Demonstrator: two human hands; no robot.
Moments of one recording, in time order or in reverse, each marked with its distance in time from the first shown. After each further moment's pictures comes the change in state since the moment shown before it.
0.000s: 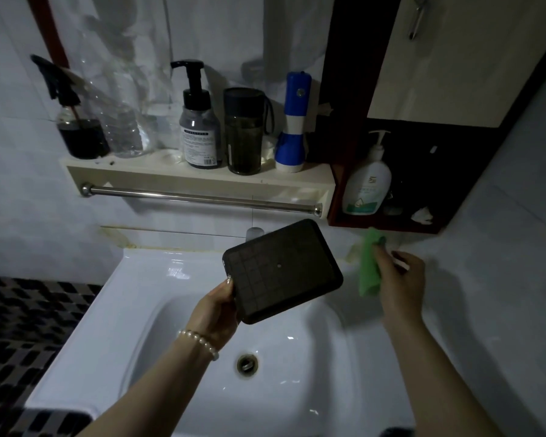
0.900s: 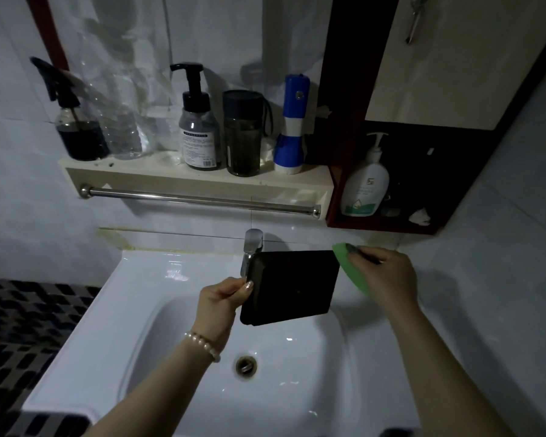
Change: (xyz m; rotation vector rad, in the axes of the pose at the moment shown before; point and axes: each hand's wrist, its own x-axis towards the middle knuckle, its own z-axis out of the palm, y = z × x) left_hand -0.006 -0.002 0.016 0.413 0.123 0.347; right_hand 0.000 -0.024 0.007 -0.550 -0.198 -0.087
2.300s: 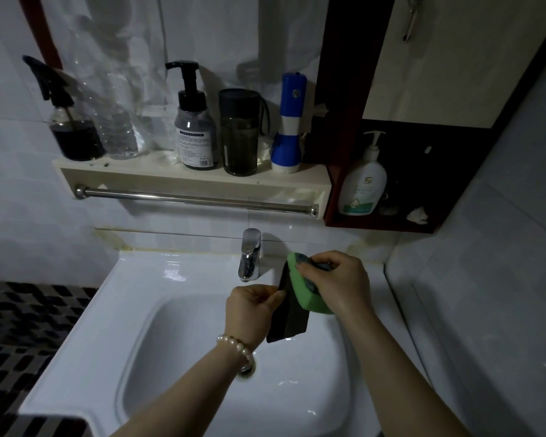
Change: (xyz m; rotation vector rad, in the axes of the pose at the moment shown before) left_hand -0.016 0.002 0.043 0.464 0.040 0.014; right_hand -0.030 -0.018 0.044 0.086 -0.134 -0.097
